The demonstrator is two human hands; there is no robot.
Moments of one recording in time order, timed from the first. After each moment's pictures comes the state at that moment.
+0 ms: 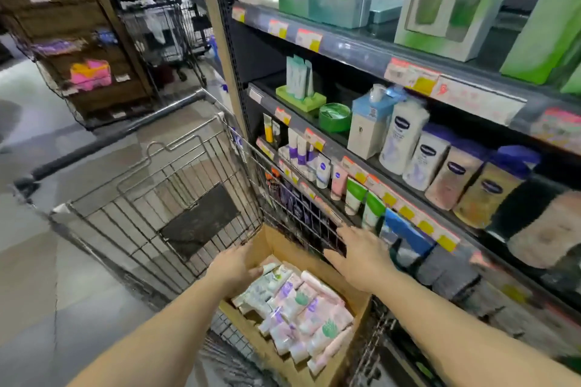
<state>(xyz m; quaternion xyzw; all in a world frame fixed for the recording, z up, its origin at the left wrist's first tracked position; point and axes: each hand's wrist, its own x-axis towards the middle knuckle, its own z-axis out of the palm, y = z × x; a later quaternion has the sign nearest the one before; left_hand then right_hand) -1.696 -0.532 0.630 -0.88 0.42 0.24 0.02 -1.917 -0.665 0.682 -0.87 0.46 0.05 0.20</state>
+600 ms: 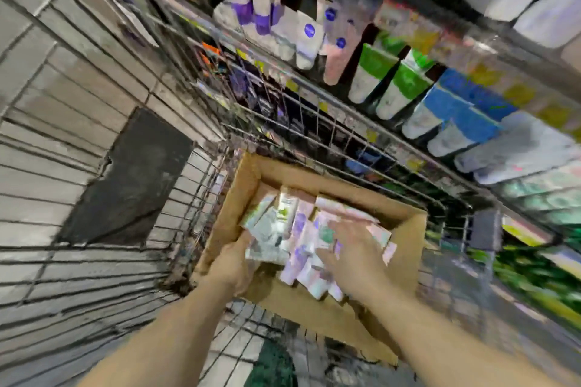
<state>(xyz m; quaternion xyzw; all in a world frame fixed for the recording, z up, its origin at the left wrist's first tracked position) -1.576 -0.547 0.381 -0.72 0.57 0.37 0.10 -1.799 -0.615 0.471 -0.70 0.60 0.15 0.35</state>
